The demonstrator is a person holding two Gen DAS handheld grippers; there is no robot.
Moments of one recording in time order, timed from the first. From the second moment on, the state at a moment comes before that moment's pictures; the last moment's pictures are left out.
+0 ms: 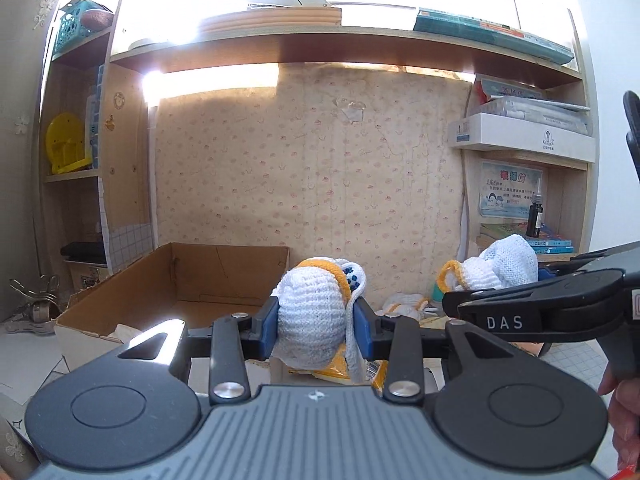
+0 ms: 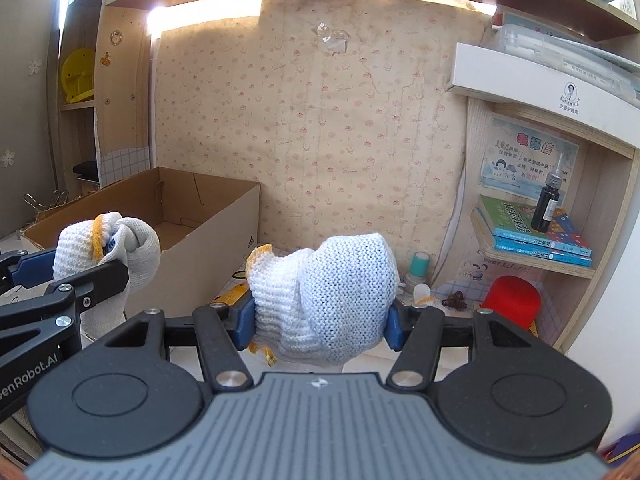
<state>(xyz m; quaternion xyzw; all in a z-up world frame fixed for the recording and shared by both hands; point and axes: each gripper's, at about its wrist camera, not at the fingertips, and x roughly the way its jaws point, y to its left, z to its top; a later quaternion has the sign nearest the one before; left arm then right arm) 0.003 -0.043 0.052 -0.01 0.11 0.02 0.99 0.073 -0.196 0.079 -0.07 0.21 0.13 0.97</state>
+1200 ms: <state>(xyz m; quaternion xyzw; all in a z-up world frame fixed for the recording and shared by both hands) 0.017 0.075 0.046 -0.03 0.12 0.12 0.99 0.108 -0.057 0.077 -0.11 0.22 0.23 0.94</state>
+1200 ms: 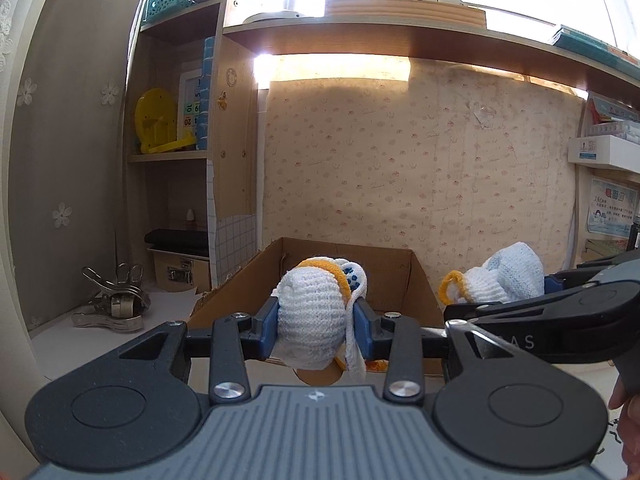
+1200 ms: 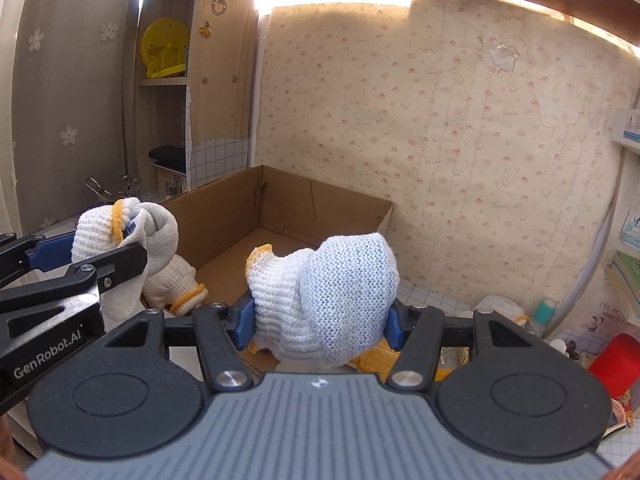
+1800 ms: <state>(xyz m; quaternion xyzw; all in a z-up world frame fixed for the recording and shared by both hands) 0.033 0.100 0.040 -0.03 0.13 0.13 0.98 0.132 -0.020 0.062 -0.11 0.25 0.25 0.93</state>
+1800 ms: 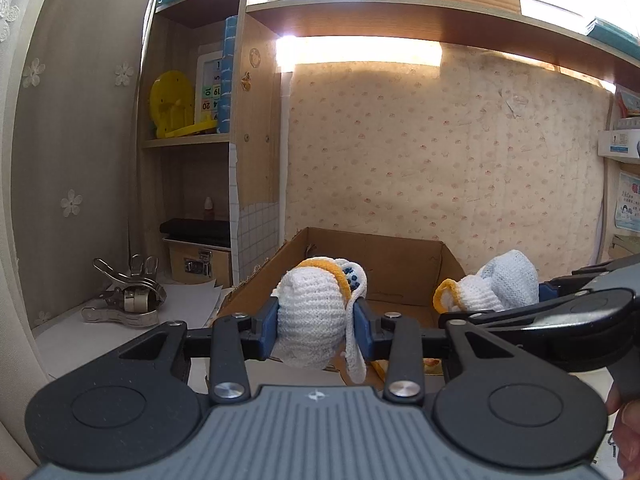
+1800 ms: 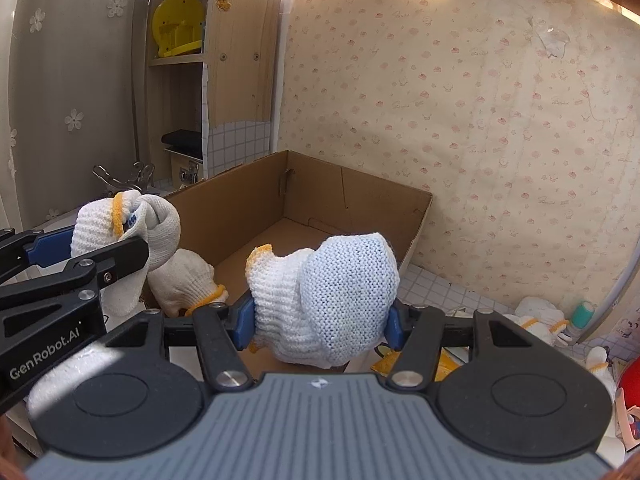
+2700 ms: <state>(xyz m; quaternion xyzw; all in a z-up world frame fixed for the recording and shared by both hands) 0.073 0.120 0.032 -0.05 0.16 0.15 0.97 0.167 -0.004 0.049 -0.12 0.27 0.25 0.92</state>
